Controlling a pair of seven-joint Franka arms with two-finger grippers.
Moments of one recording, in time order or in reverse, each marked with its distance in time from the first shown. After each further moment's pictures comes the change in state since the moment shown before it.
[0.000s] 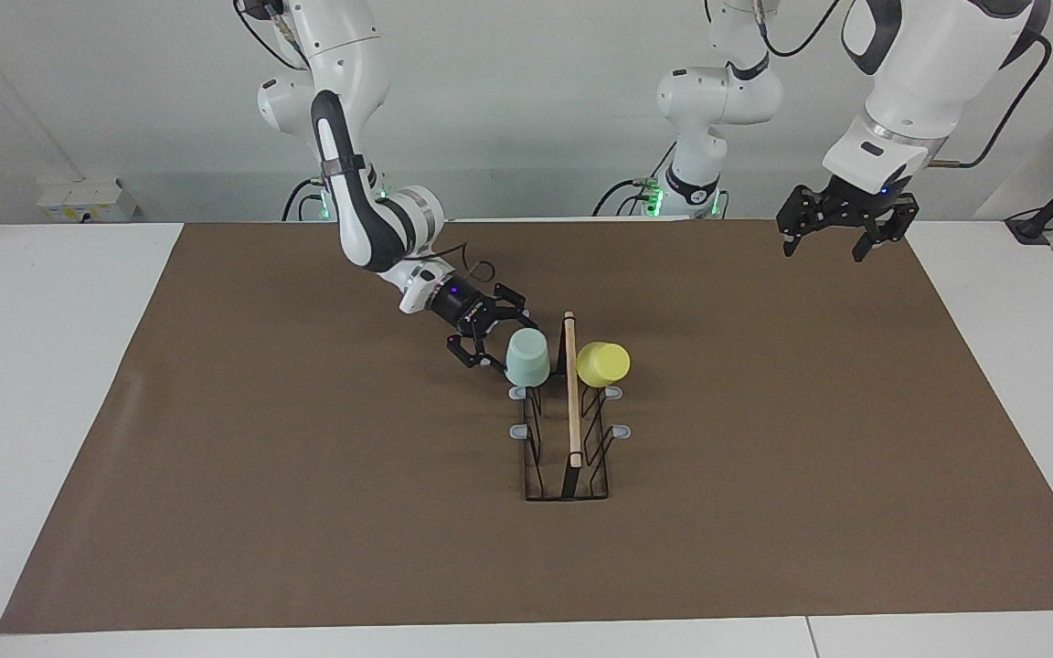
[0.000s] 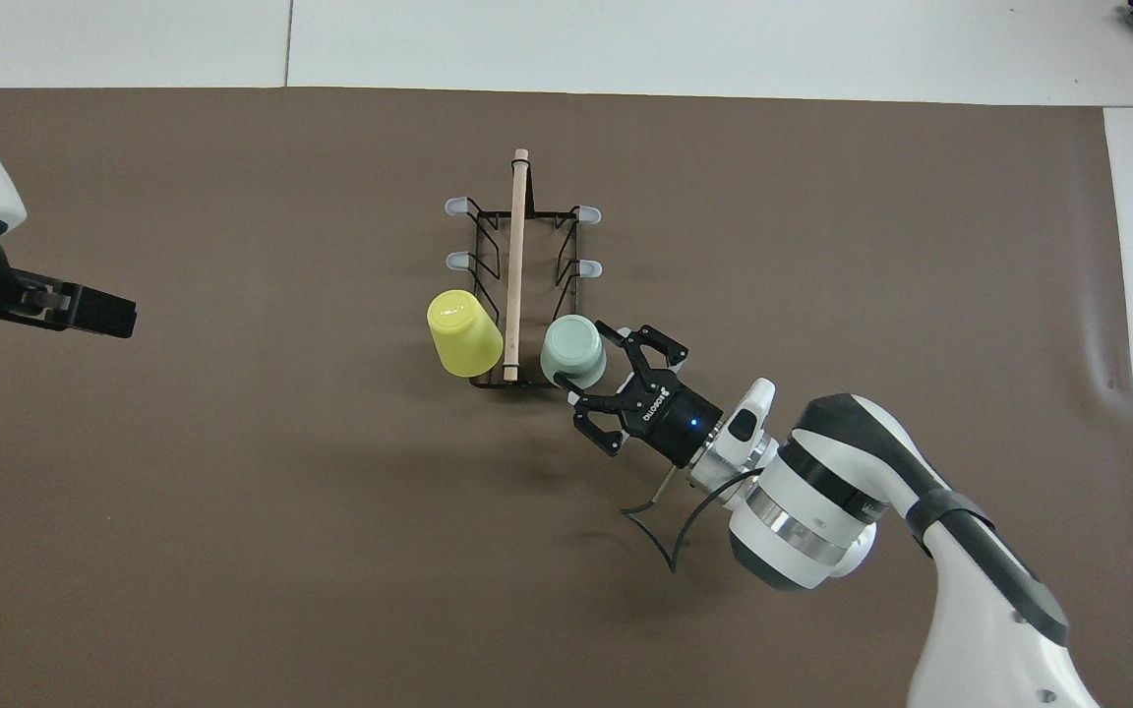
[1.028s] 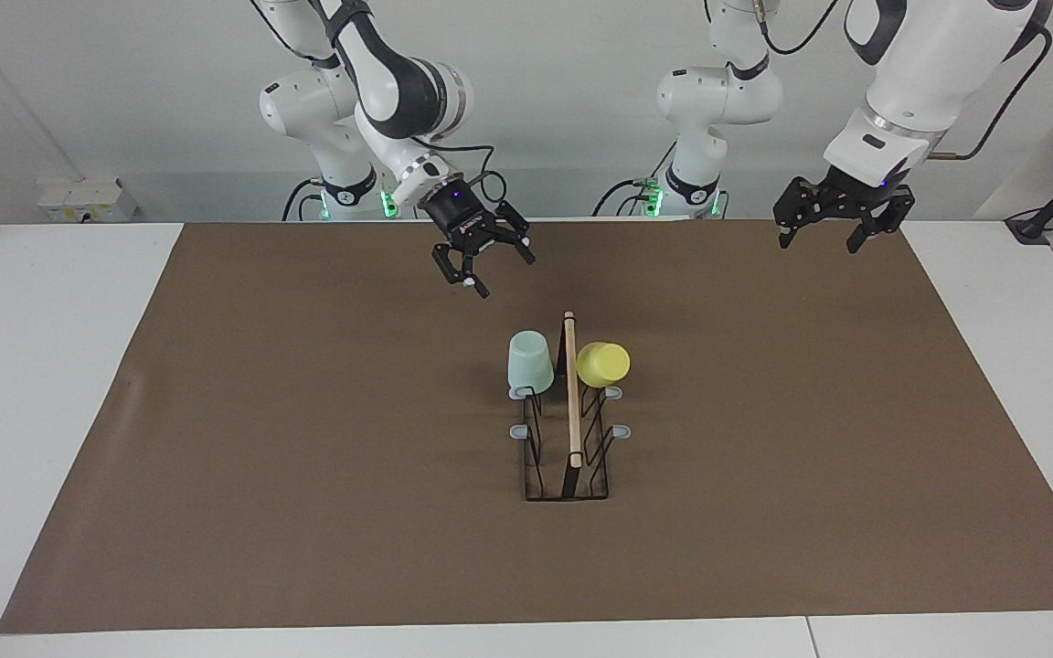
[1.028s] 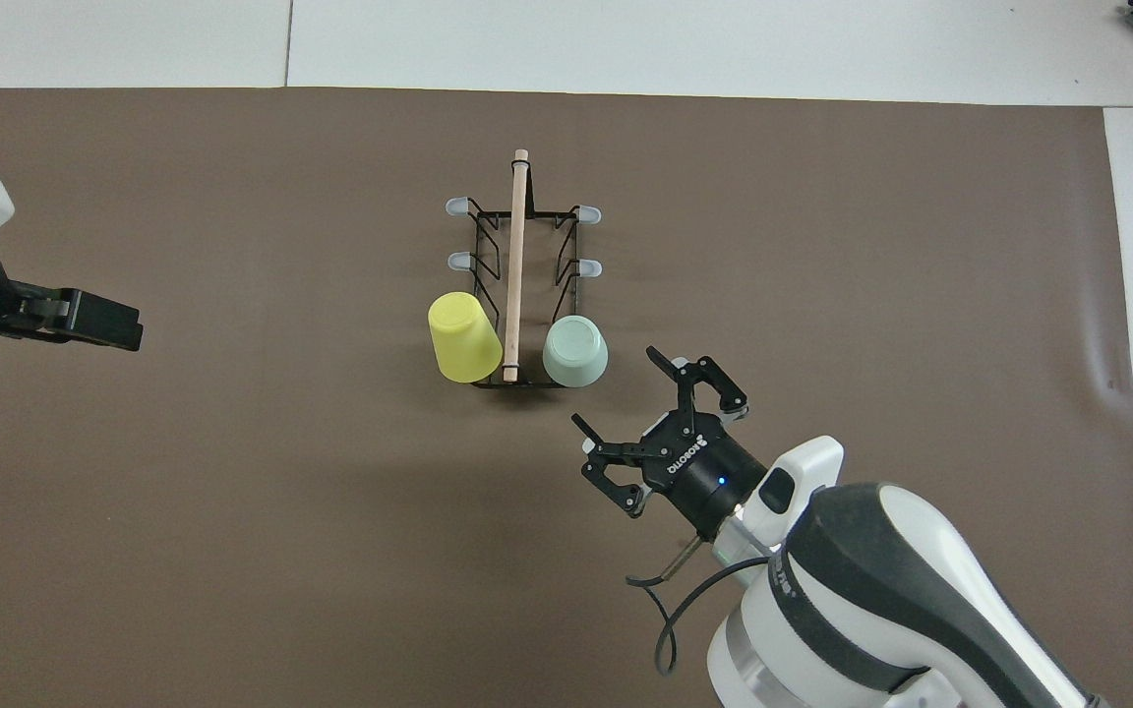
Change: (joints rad) left arm 0.000 -0.001 -0.005 0.049 -0.002 -0.069 -0.020; right arm 0.152 -0.298 0.001 0.102 -0.174 0.647 0.210
